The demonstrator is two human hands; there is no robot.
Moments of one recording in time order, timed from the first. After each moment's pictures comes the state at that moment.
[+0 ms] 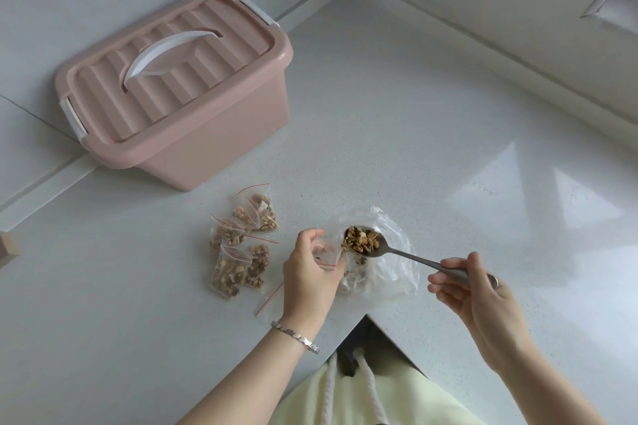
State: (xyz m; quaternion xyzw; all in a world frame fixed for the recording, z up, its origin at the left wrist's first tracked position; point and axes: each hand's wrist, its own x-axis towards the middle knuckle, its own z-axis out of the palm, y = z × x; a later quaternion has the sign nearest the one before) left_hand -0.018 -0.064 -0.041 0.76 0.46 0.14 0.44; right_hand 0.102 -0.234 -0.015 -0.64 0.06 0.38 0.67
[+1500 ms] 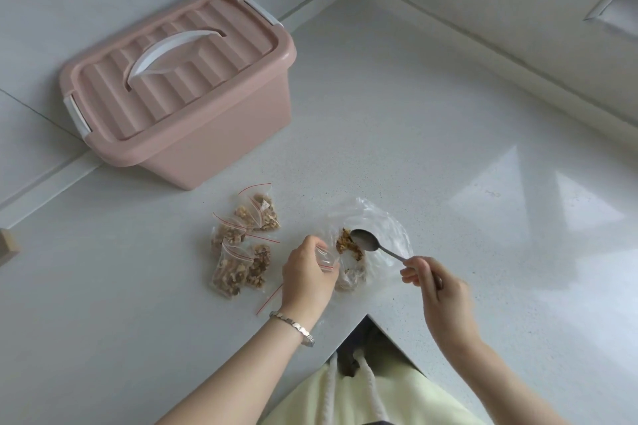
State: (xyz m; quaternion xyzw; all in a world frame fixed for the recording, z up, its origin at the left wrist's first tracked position) left_hand -0.019 -0.054 -0.051 0.79 0.47 0.02 0.40; right_hand 0.082 -0.210 -0.049 -0.83 -0.20 0.21 0.47
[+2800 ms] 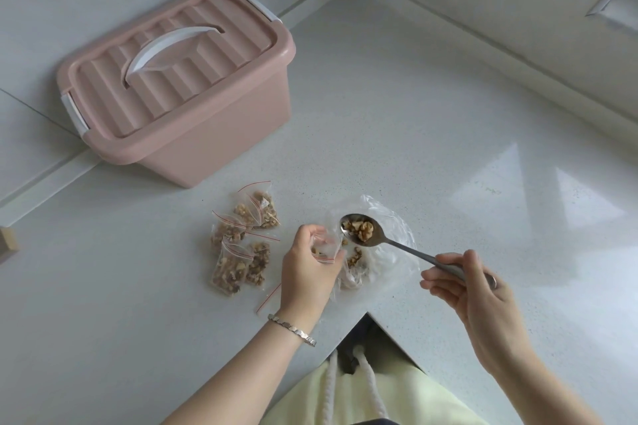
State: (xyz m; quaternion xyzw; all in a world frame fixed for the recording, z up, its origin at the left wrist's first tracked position) left_hand -0.018 -0.057 -0.038 0.75 0.46 0.14 0.46; right_hand 0.090 -0.224 0.001 -0.64 0.00 0.34 0.68
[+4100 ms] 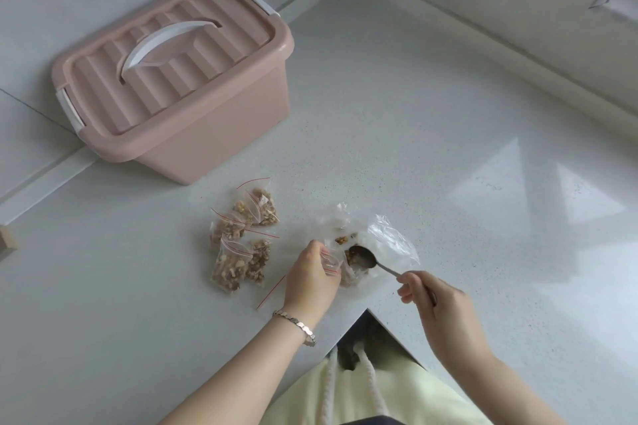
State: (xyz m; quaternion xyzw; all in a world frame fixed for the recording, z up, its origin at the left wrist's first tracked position) left_hand -0.022 -0.059 -0.060 0.80 0.44 -0.04 0.40; right_hand 0.067 -0.223 -0.034 -0.86 -0.25 0.25 0.37
